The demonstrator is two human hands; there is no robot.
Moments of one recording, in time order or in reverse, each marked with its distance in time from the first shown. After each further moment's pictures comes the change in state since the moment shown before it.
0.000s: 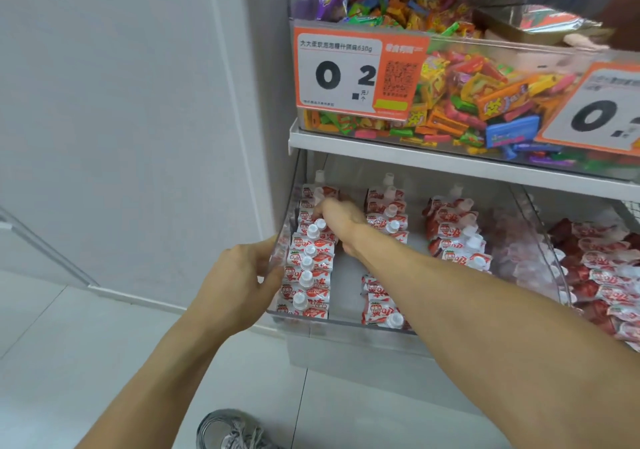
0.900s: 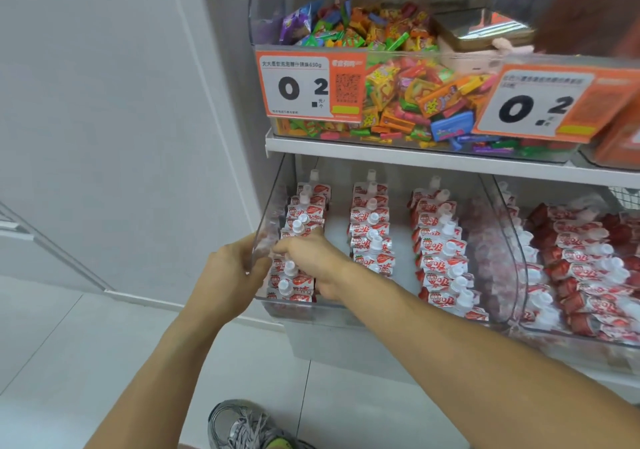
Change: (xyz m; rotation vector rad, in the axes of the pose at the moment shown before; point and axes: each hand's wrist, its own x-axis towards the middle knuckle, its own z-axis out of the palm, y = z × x) left_hand -0.007 0.003 0.006 -0.034 0.061 -0.120; right_hand -0.086 0.019 0.010 0.065 -0.351 0.078
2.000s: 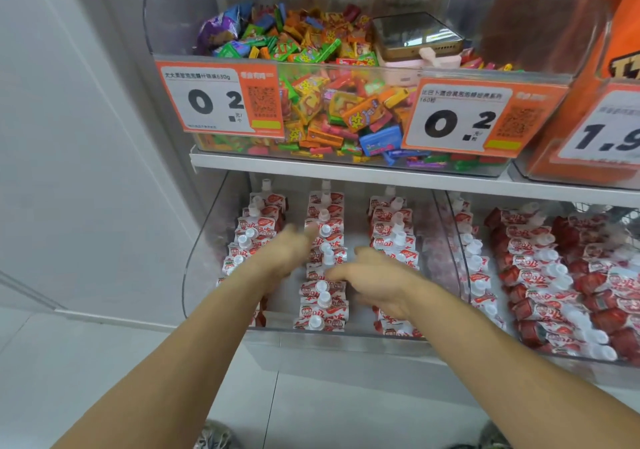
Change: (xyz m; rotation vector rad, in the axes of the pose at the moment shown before) left_hand 0.079 0.104 0.103 -0.295 -0.366 -0.407; right_hand -0.053 0.031 -0.137 -0.103 0.098 0.082
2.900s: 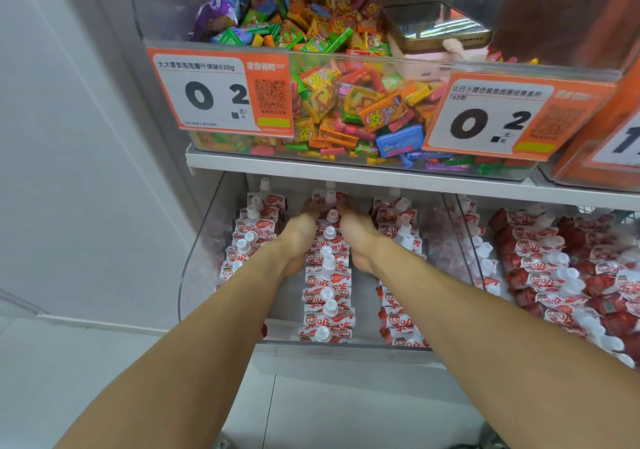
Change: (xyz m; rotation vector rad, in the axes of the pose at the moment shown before) left_hand 0.054 0.008 0.012 -0.504 -0.075 0.100; right_hand 0.105 -0.025 0.007 0.338 0.248 -0.178
